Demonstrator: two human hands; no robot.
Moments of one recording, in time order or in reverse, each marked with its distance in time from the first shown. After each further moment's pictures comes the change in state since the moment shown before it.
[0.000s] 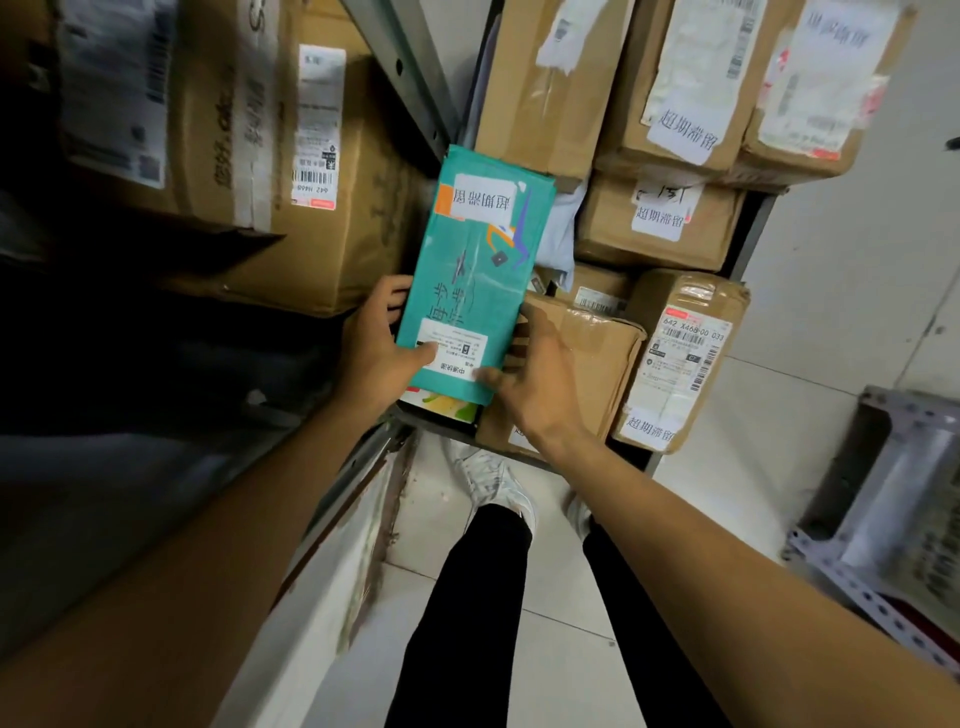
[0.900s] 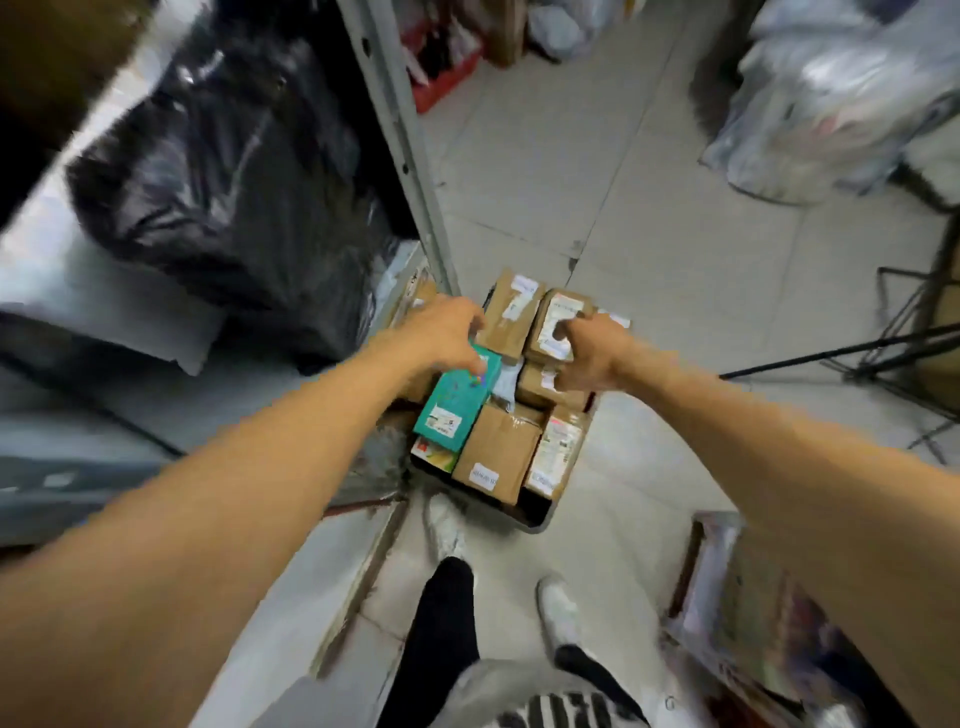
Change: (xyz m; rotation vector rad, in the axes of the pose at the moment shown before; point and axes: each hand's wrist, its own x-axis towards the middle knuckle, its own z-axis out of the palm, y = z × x) left_hand -0.269 0.347 -0.134 0.712 -0.153 0.272; right_hand -0.251 -0.283 -0.257 -1.134 -0.128 -0.404
